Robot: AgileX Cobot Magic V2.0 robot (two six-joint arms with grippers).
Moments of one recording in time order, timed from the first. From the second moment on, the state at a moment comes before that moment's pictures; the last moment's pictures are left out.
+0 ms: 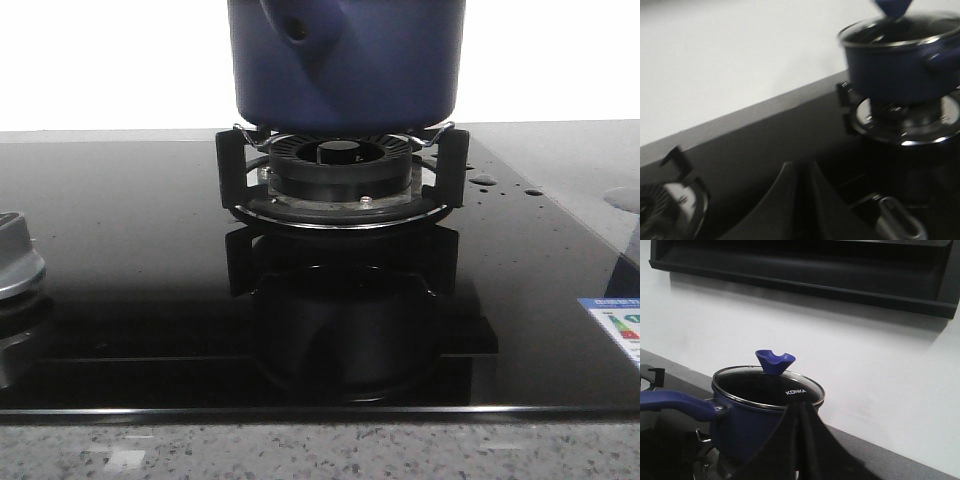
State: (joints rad) left arm -0.18 0.27 -0.37 -0.46 0.37 0.68; right arm -0.01 0.26 -0.32 -1.35 -0.48 1.21
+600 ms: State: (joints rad) left arm -0.17 0.00 0.00 -0.05 0.22 0.12; right arm -0.01 0.26 -0.32 -1.35 -0.48 1.22
